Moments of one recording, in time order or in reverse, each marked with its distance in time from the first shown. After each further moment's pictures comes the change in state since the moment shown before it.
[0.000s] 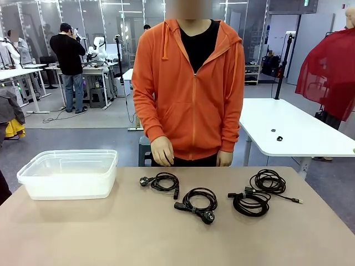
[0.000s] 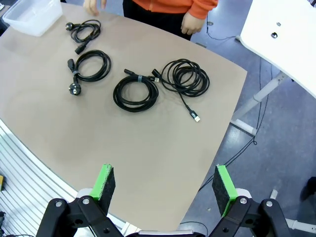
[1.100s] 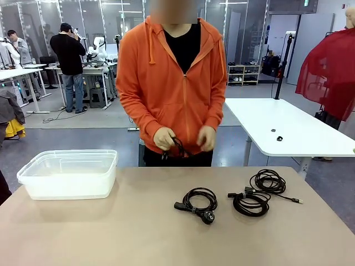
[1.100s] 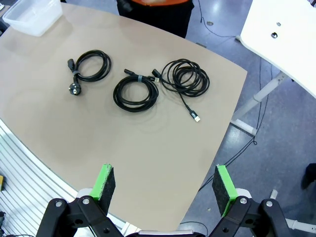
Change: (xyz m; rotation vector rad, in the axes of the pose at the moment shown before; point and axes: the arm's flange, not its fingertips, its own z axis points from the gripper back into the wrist) left arm 0.000 0.000 0.000 0.000 0.000 0.000; right arm 0.000 0.000 0.000 0.000 0.000 0.000
